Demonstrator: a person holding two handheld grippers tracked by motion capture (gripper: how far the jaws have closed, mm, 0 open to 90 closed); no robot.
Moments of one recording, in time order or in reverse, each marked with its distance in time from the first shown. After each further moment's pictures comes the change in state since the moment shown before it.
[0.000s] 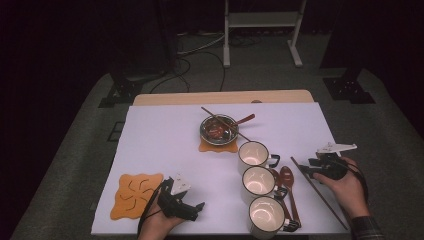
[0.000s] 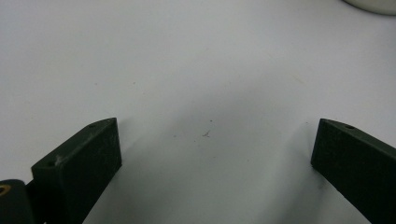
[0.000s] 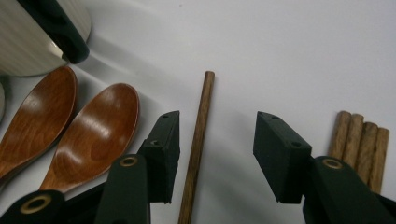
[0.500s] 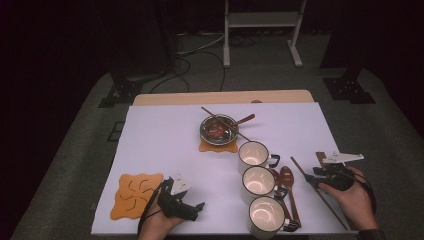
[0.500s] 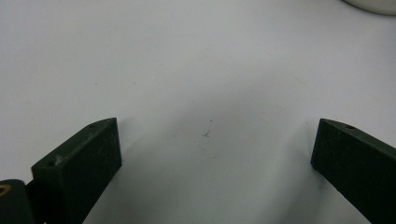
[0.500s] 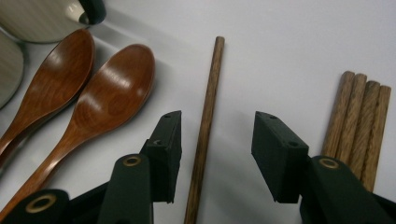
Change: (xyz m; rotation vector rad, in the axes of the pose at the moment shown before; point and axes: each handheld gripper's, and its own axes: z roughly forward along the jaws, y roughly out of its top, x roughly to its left) left arm 0.000 0.000 0.000 0.000 0.000 0.000; right arm 0.008 -0.023 -0.015 0.013 -0.003 -0.005
